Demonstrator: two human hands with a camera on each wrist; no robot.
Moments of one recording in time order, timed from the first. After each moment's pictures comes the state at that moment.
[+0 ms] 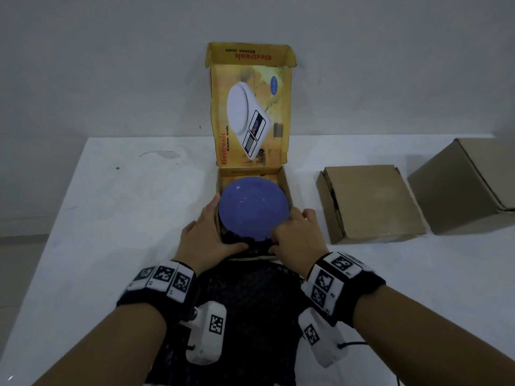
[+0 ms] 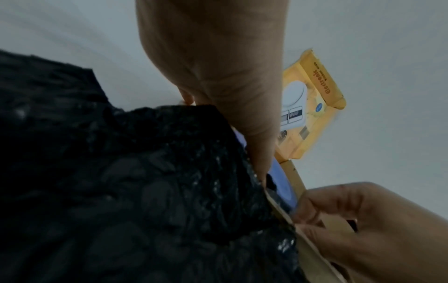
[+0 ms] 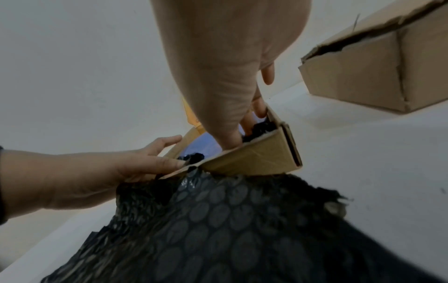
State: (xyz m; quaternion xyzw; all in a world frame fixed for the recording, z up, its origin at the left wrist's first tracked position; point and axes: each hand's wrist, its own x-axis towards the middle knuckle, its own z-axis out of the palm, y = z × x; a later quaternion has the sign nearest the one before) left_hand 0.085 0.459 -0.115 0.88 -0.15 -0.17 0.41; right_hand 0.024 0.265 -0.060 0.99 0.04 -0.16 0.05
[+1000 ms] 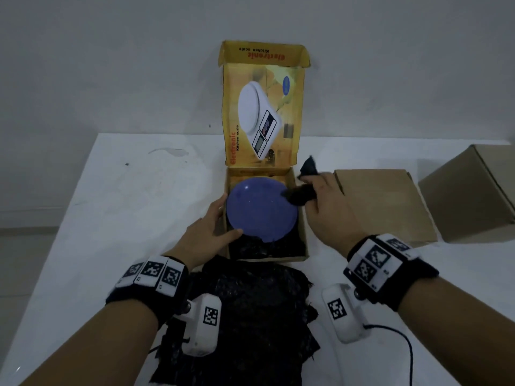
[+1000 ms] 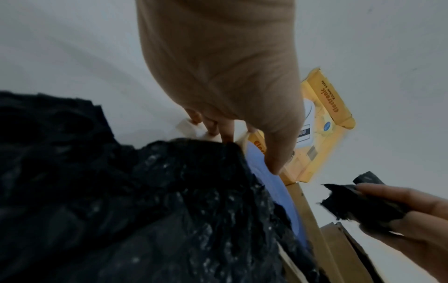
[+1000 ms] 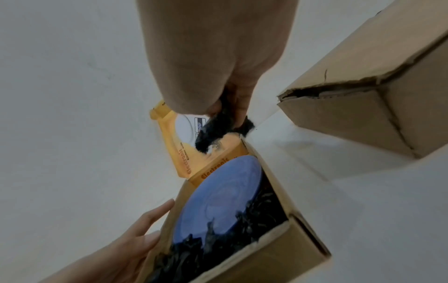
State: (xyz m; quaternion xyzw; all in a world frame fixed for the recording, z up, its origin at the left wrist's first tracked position) left_hand 0.093 0.473 -0.109 0.82 -0.14 -0.24 0.50; right_hand 0.043 0.231 -0.024 0.95 -0.08 0.03 -0.30
